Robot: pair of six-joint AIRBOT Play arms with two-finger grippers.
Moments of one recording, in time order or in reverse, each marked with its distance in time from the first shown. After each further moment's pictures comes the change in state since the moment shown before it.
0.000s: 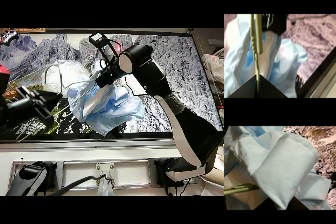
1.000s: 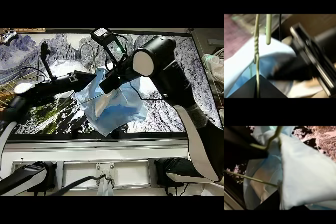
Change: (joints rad) left arm 0.005 -0.664 0.000 -1.100 -0.046 0.578; right arm 0.050 0.152 0.000 0.011 0.158 -0.002
